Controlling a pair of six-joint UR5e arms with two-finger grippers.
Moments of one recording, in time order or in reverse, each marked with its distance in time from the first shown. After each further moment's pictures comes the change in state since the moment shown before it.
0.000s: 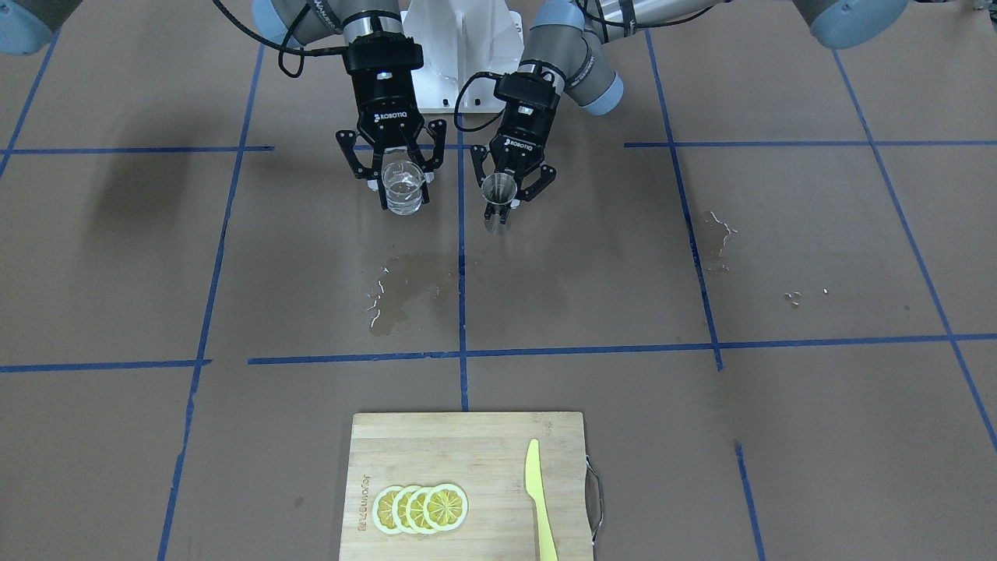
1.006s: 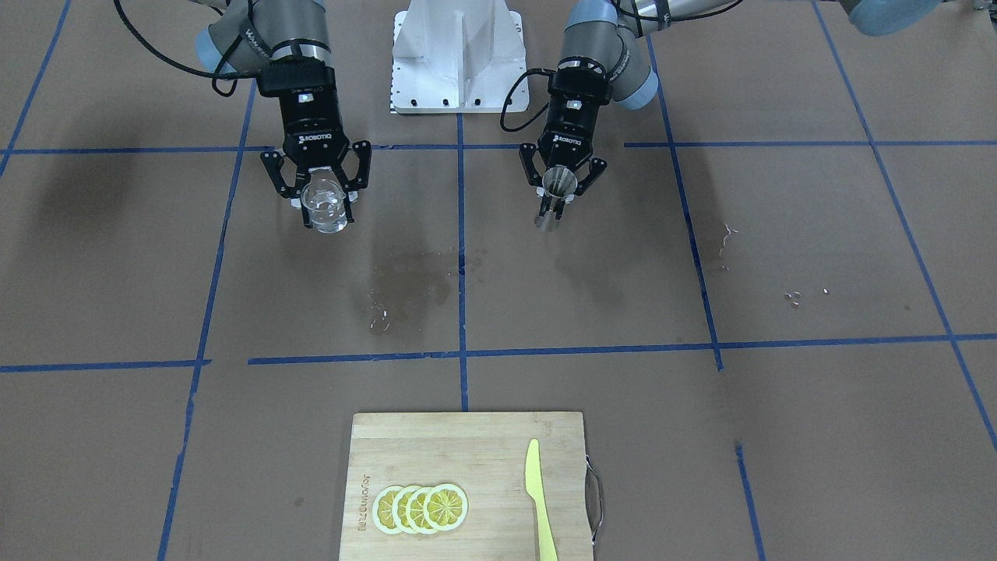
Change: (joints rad) left arm 0.020 0.141 -0.079 -0.008 0.130 -0.083; right arm 0.009 -0.198 -0.014 0.263 -0.079 0.008
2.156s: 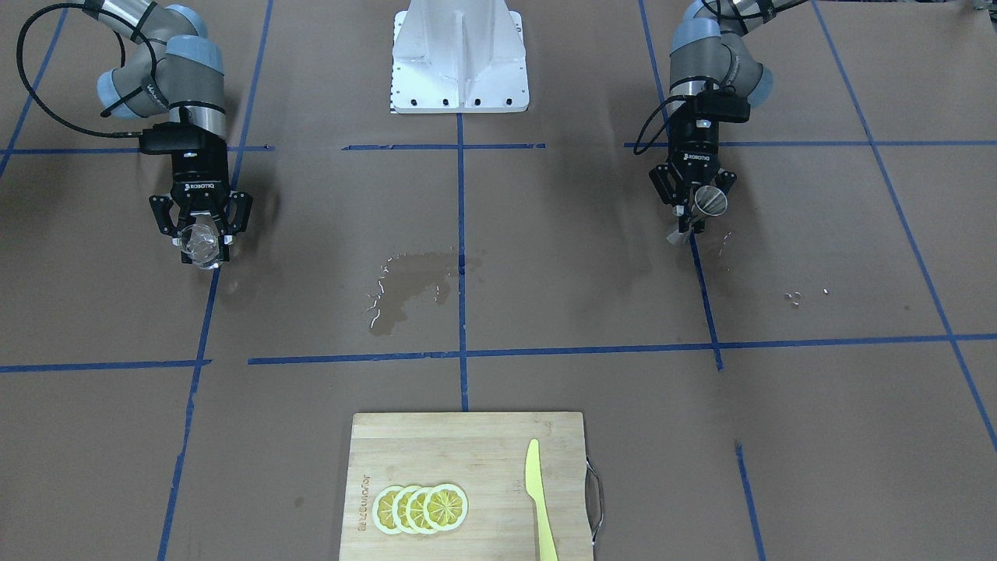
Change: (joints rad) left arm -0.042 0.368 -0.108 -0.019 0.047 -0.281; right arm -0.001 -0.326 -0.204 0.400 -0.033 0.139
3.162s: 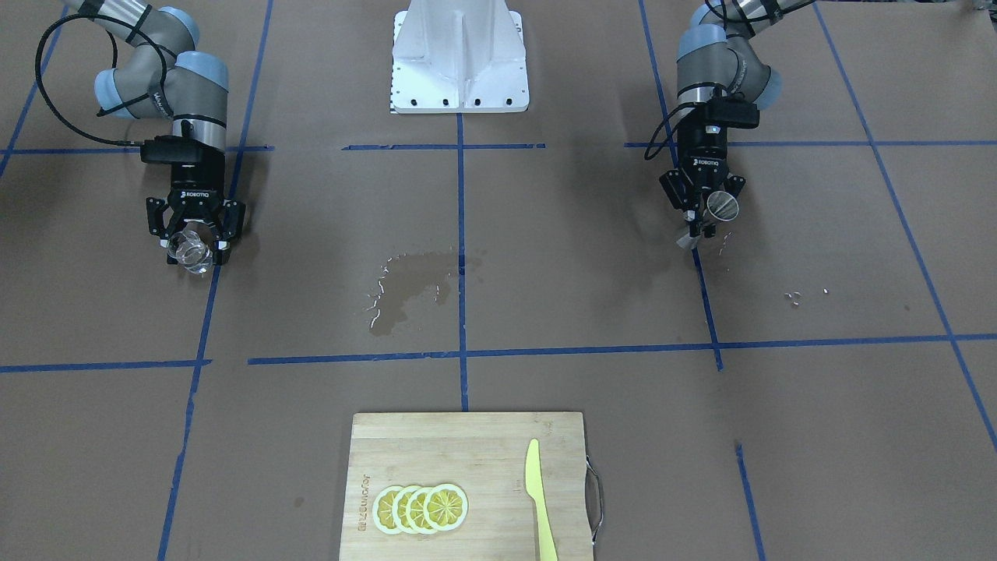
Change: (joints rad) left arm -0.004 0.031 0.051 0.001 0.005 -0.122; right arm -0.057 -0.031 -0.087 -0.144 -0.063 0.257
